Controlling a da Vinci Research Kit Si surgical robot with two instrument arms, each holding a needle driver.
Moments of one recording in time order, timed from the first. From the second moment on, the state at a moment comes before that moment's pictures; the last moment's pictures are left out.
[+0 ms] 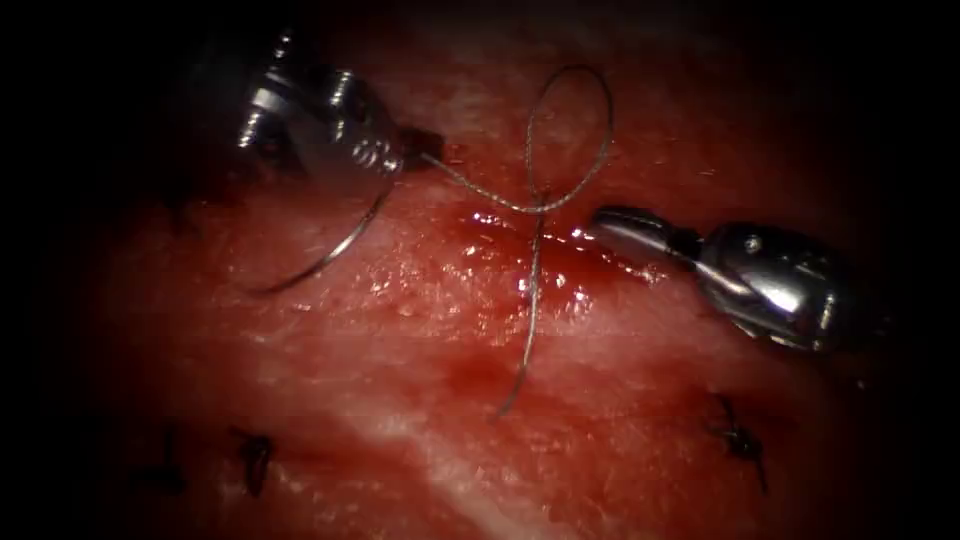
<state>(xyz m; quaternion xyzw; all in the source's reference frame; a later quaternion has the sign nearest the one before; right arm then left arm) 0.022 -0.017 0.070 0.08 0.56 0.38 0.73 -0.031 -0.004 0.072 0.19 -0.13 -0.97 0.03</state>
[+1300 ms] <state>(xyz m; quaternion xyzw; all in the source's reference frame) 0.028 -0.013 0.072 0.37 0.70 0.19 0.57 -0.033 -0.004 0.076 0.22 -0.13 -0.97 0.03</state>
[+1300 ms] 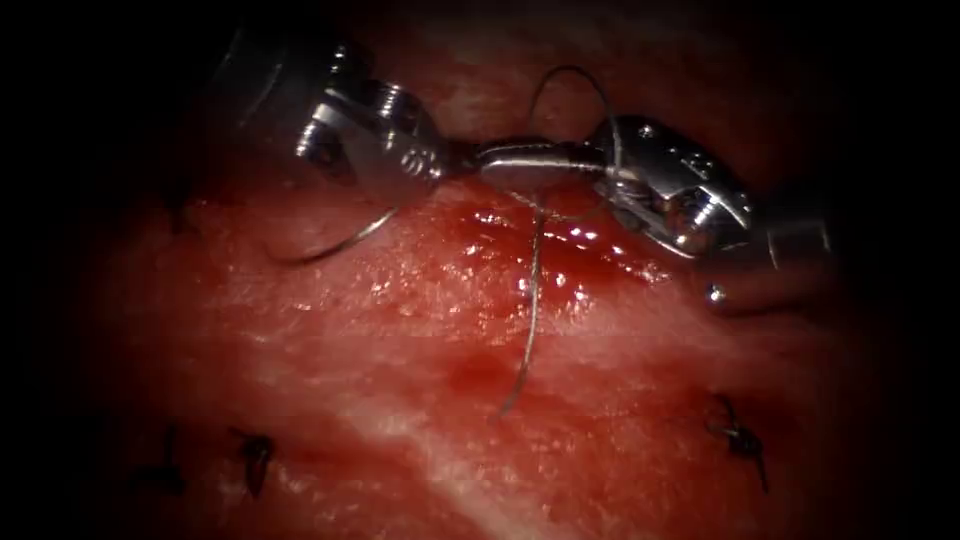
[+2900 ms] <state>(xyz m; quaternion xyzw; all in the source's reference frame) 0.029 -0.019 0.070 0.42 0.45 -0.33 0.71 -0.031 -0.005 0.076 0.21 -0.12 -0.97 0.04</state>
